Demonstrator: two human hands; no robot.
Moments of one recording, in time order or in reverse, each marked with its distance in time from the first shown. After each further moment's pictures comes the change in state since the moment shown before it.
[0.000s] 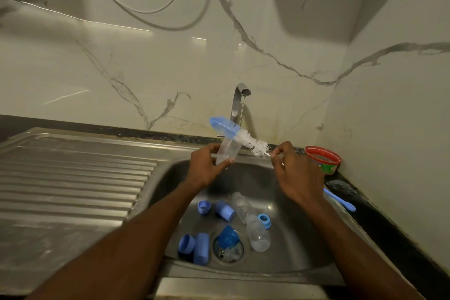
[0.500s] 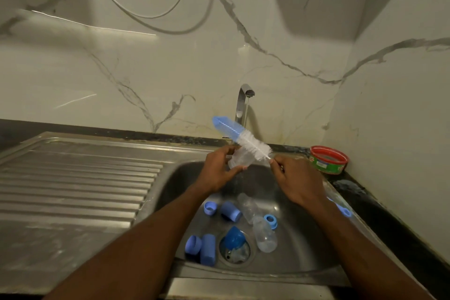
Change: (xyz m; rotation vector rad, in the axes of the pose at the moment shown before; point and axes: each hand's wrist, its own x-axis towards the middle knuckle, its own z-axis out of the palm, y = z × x) left_hand -0.004 0.009 0.007 0.023 -0.092 0.121; right_hand 0.004 0.008 0.017 0.107 -0.097 -0.137
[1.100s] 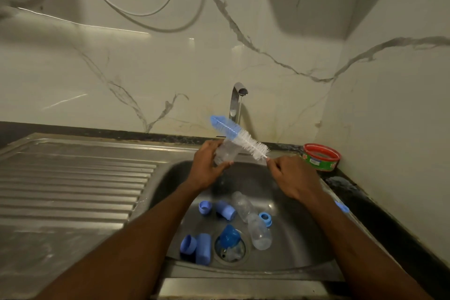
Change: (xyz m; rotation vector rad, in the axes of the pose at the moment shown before) left_hand 0.003 -0.018 -0.003 0.039 0.095 0.063; right_hand 0.002 0.005 -0.004 0.008 -0.100 0.040
